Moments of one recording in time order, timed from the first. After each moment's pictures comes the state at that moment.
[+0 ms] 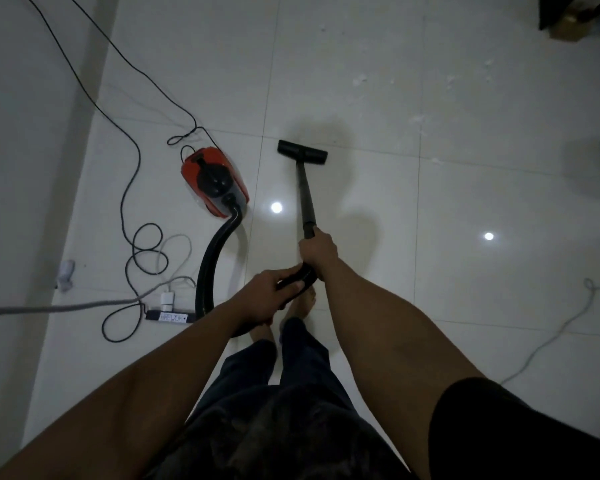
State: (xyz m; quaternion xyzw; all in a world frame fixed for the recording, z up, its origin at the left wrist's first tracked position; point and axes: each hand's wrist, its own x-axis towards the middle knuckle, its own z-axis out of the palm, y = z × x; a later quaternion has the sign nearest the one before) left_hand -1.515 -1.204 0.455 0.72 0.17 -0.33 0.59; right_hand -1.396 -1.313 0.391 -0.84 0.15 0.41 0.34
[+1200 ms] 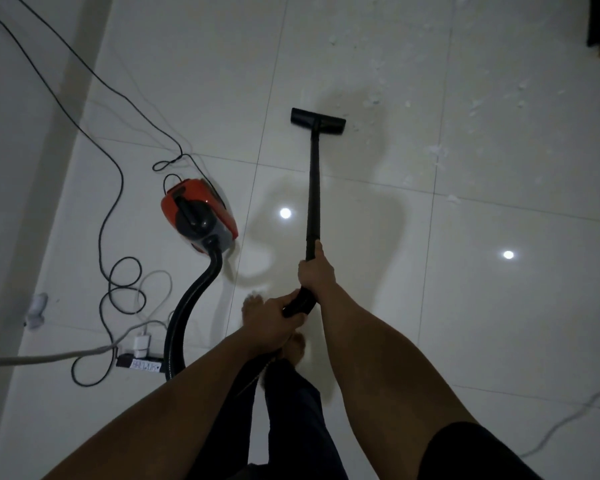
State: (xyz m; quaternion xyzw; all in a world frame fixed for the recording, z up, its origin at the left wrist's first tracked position) left_hand -1.336 -1.238 0.341 0.73 0.25 -0.38 0.51; right_hand -1.217 -1.323 0.287 -0.79 0.19 0.47 0.36
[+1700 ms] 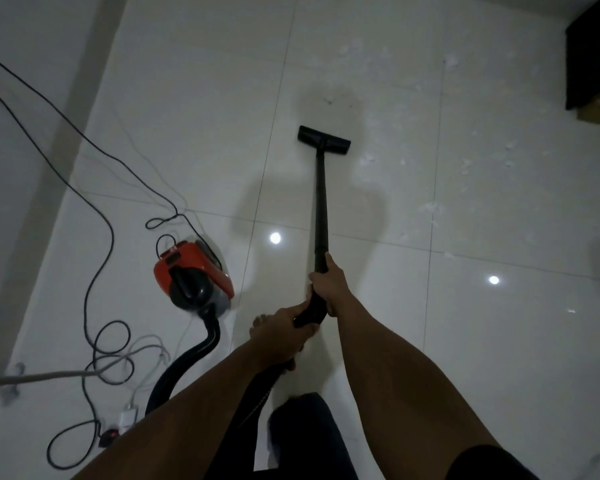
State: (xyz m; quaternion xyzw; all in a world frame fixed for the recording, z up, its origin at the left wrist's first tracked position) left_hand -1.151 -1.155 0.358 0.72 0.23 -0.37 0.54; right_hand -1.039 -1.252 0.277 -0.73 0.27 0.42 0.47
